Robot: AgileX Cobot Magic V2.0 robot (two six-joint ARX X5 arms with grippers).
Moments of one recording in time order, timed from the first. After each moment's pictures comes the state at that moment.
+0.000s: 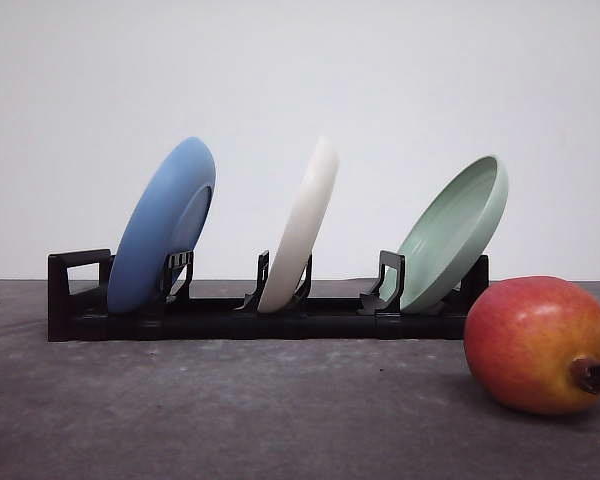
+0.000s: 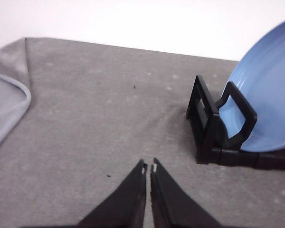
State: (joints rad) left_arx -0.10 0.00 0.02 -0.18 -0.13 -0.14; right_arx -0.02 0.00 0.02 -0.17 -0.01 0.10
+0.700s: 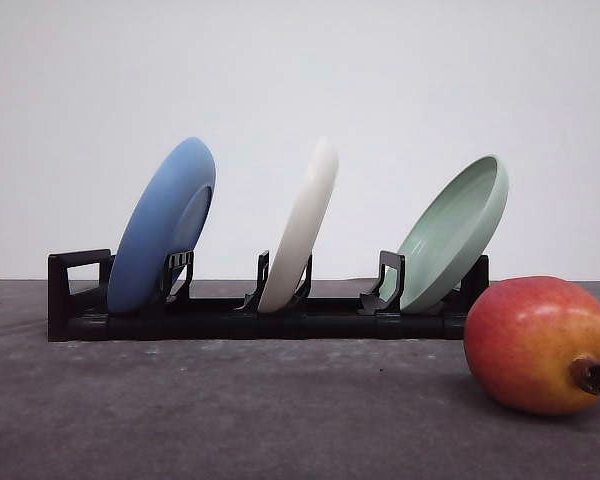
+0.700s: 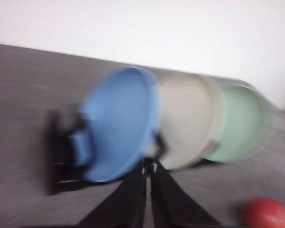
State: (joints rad) left_arx -0.13 0.48 0.65 -0.41 0.37 -0.24; right_arx -0.02 0.38 0.65 -0.52 -0.51 0.25
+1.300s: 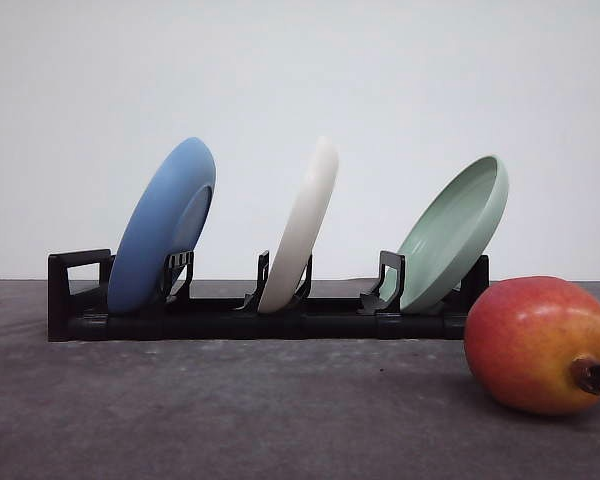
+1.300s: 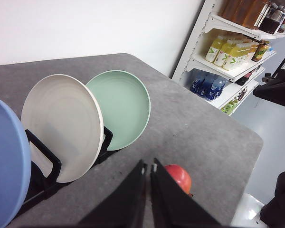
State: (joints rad) left_arx -0.16 0.68 0.86 -0.43 0.81 -0.10; right_arx -0.02 0.55 0.84 -0.64 -0.84 0.03
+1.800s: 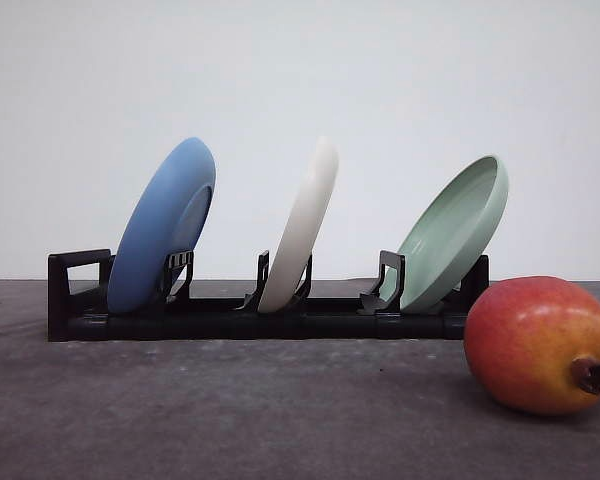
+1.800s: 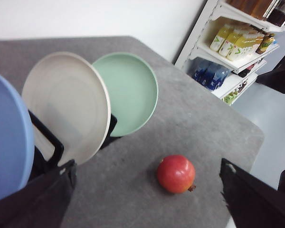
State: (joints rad) left_arx -0.16 0.78 0.86 -0.43 0.81 -0.09; right_arx -0.01 0.55 0.84 -0.64 -0.84 0.03
